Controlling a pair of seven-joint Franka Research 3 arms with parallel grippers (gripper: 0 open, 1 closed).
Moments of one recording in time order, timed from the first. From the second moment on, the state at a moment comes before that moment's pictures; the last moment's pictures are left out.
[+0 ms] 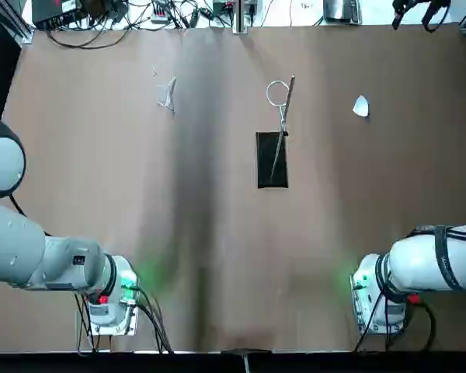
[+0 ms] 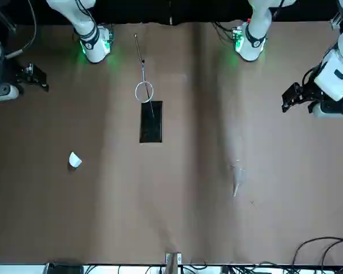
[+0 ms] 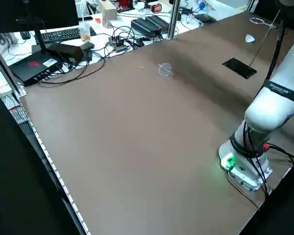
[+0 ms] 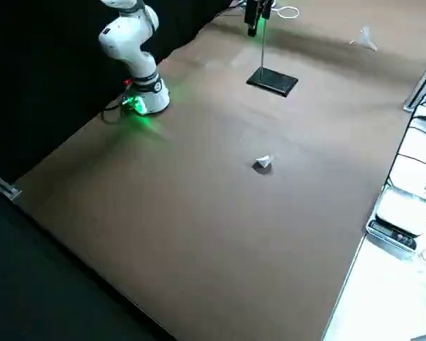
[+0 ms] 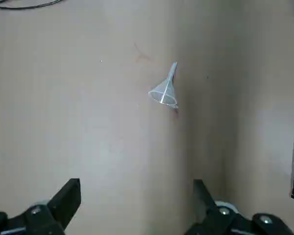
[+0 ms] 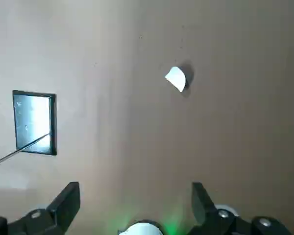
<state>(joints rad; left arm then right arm) -0.02 0.04 -0.14 -1.53 -0.02 1.61 -0.14 0.04 -0.06 0.00 -1.62 0.02 1.46 -0.06</state>
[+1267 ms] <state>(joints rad) 0.05 0.39 -0.13 -1.61 -0.13 1.91 -0.40 0.05 -0.05 0.00 -1.60 0.02 1.52 -0.06</state>
